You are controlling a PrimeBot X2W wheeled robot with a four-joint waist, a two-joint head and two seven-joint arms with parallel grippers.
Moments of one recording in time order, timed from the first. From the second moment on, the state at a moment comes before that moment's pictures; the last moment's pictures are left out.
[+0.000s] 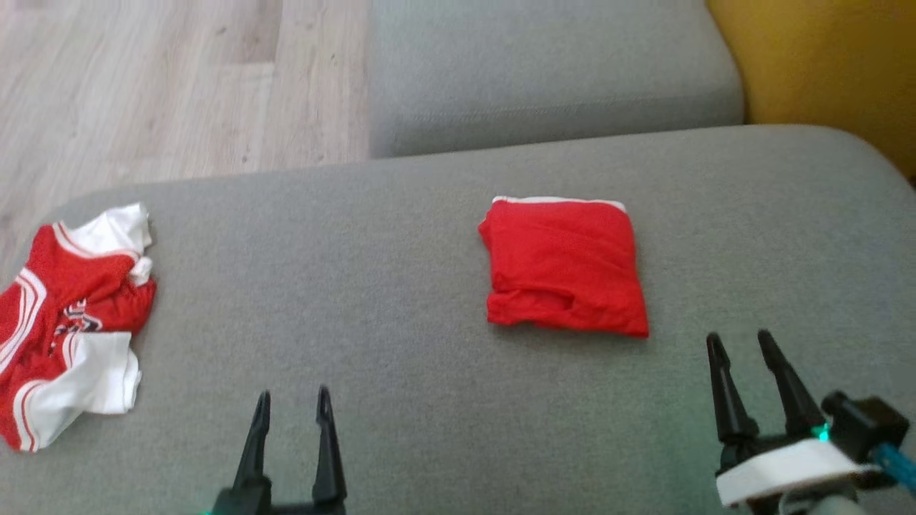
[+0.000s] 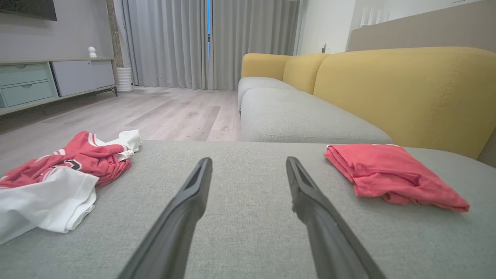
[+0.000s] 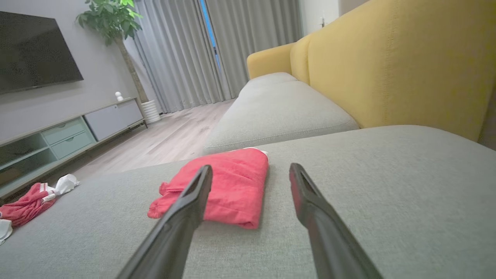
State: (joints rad) left arm 0.15 0.05 -0.29 0.13 -0.21 0.20 -0.26; right arm 0.06 -0.18 0.14 0.25 0.38 0.13 -0.25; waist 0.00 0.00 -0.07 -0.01
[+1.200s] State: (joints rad) left arm 0.19 0.05 -0.28 0.16 -0.20 0.17 -0.26; right arm 0.10 -0.15 0.14 0.23 0.33 0.13 -0.25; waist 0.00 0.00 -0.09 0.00
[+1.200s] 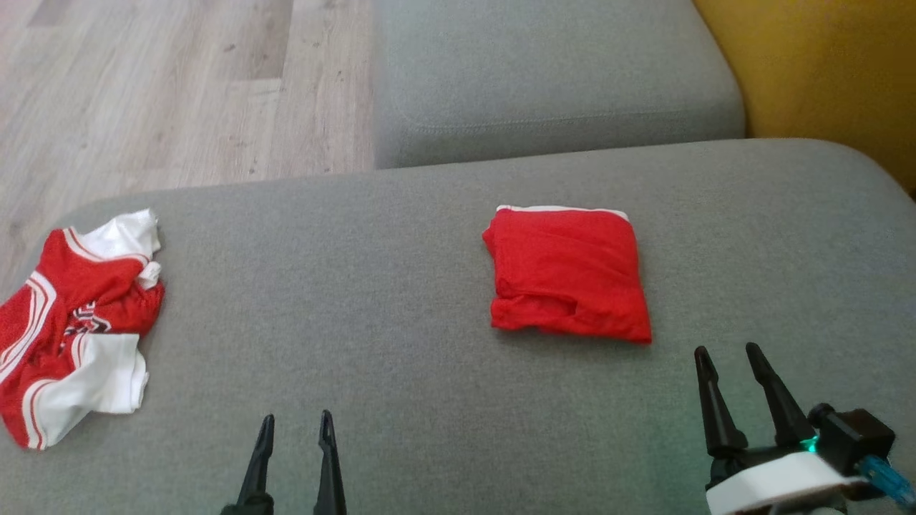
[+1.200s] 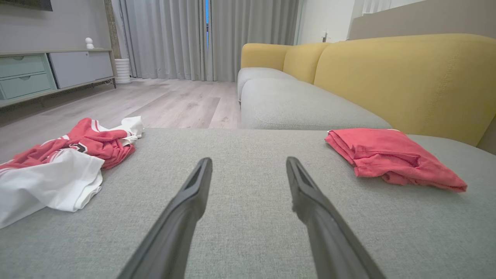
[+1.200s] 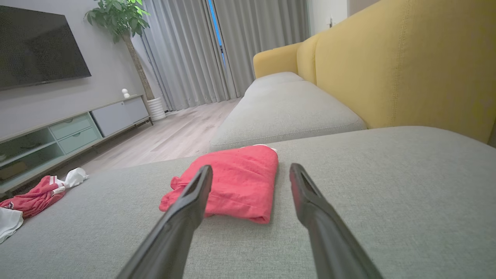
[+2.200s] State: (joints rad) left arm -0.10 0.05 -0.45 0.15 -0.24 0.20 -0.26; right arm -0.49 -0.31 0.23 0.66 0.76 0.13 0.05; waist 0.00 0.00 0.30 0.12
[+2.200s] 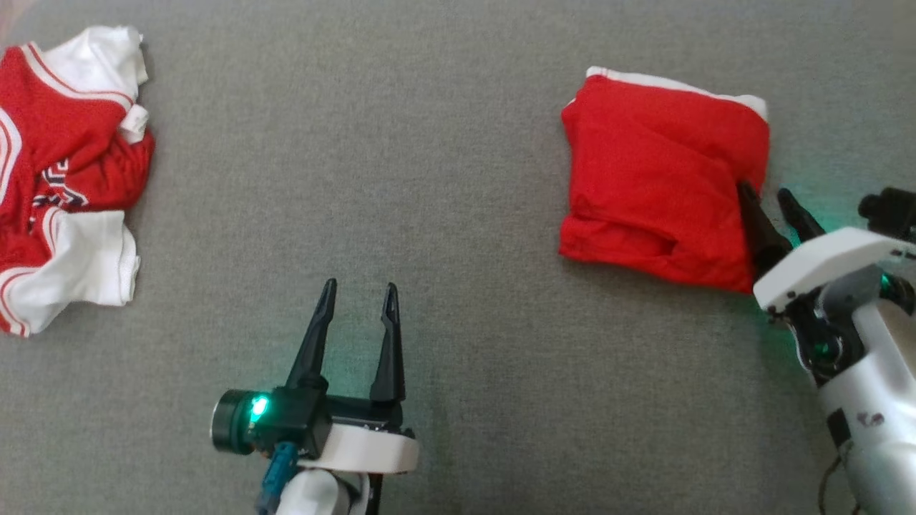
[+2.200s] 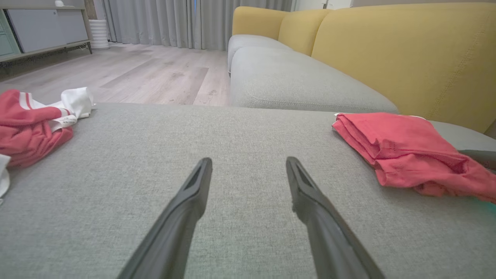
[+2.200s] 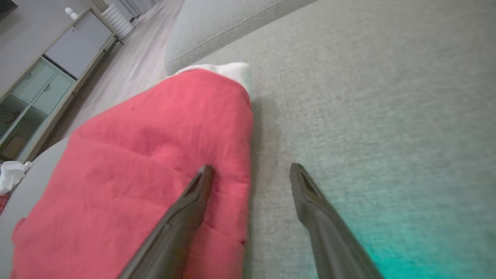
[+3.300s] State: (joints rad) left arm -0.35 0.05 -0.48 0.13 -0.20 0.17 -0.27; right arm -0.65 -0.83 0.16 0.57 0.61 0.13 0.07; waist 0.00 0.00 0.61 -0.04
